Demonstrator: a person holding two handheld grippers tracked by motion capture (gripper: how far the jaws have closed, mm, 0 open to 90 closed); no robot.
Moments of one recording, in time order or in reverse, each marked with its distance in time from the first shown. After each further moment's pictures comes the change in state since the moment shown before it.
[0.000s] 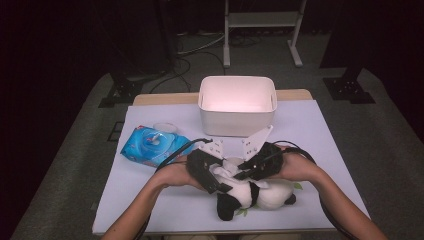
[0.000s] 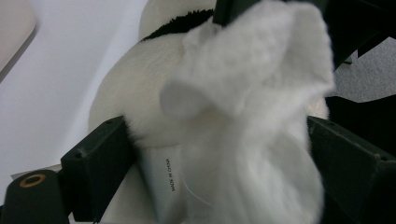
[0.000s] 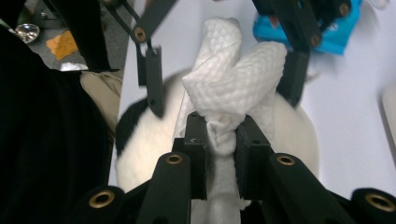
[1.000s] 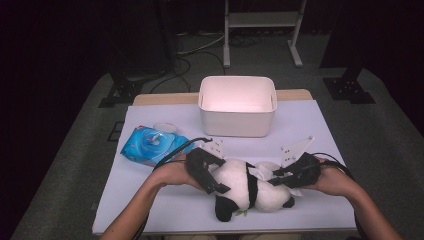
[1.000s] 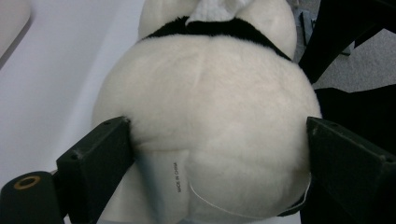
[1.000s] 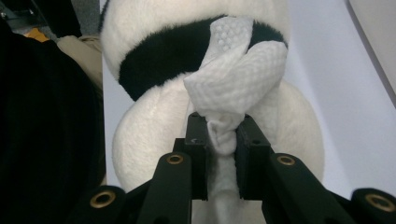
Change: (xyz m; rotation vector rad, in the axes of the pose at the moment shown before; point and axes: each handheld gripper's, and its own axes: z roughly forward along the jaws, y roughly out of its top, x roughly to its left) left arm -0.003 0.004 -0.008 0.041 -0.007 -0.011; right arm 0.016 -0.080 -0.036 0.036 -0.106 0.139
